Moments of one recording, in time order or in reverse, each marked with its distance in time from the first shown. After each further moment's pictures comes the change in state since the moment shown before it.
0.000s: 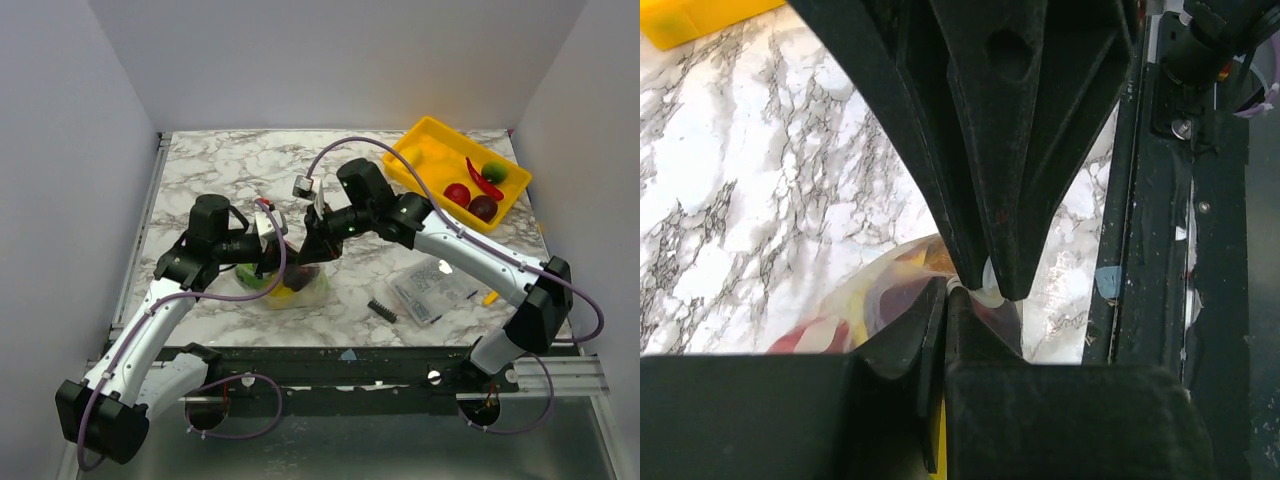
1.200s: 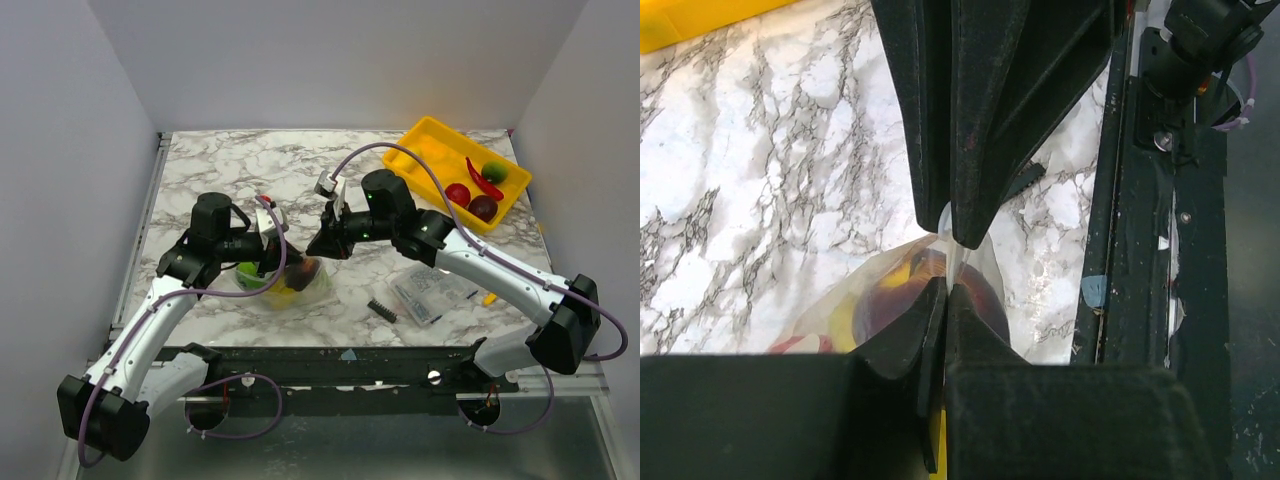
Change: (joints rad) left arm 0.000 0.023 0.000 0.037 0.021 -0.035; right arm -0.002 -0.174 -0.219 0.231 0.174 0.068
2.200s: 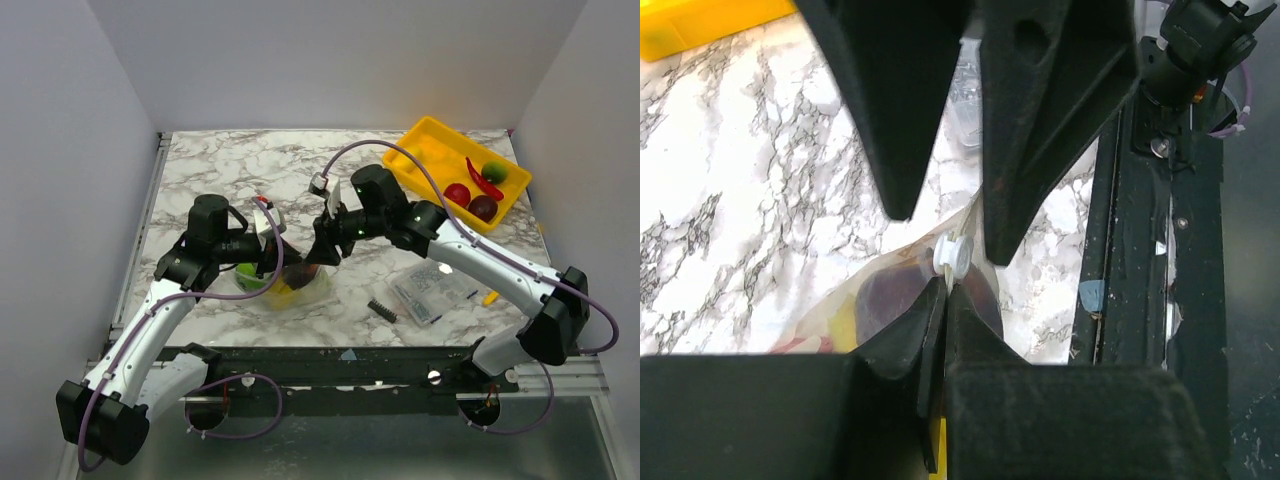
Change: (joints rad) left arm 0.010 -0.026 -0.013 0.015 0.009 -0.015; right arm -0.005 0.083 0.103 -0.130 -0.019 0.008
